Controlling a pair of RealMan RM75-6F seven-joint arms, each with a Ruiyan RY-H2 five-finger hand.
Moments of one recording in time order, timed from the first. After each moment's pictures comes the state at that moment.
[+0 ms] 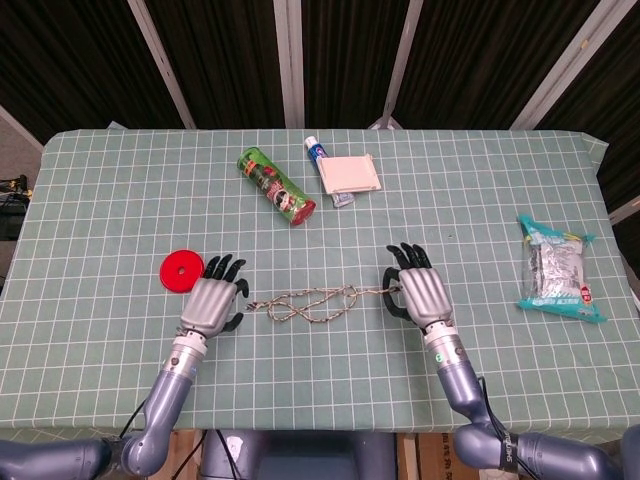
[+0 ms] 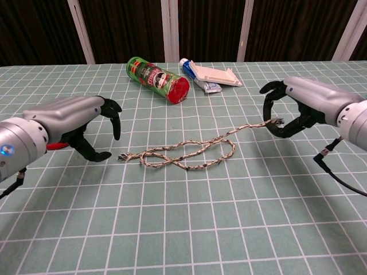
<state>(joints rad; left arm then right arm) -0.58 -1.71 -0.23 -1.68 0.98 1.18 0.81 0.58 -1.59 0.24 -1.60 -1.06 1.13 -0.39</state>
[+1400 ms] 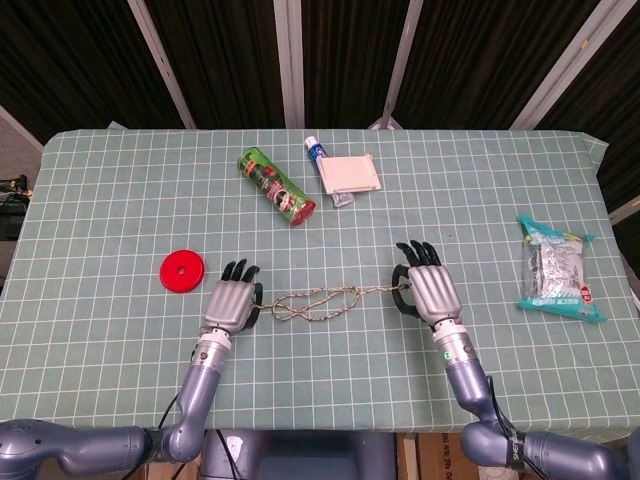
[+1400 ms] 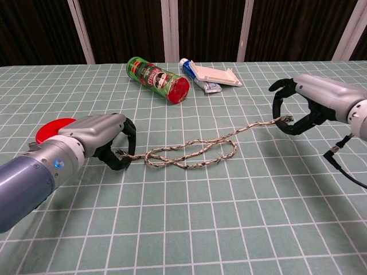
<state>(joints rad) -0.68 -1.87 -0.24 -1.50 0.86 1.20 0.78 0.58 -1.55 0.23 -1.59 -1.06 1.14 -0.37</state>
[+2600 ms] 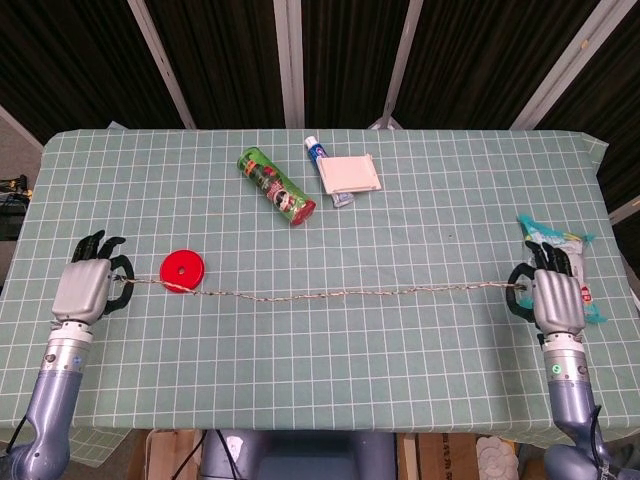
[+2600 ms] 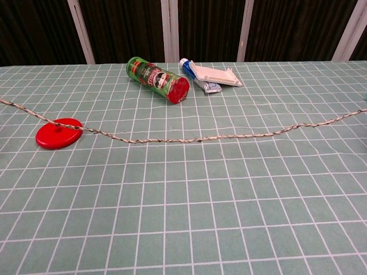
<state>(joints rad) -0.43 -1.25 -0.17 -1.79 1.02 1.28 0.43 0.35 -1.27 0.20 -1.57 -1.06 1.25 -0.15</state>
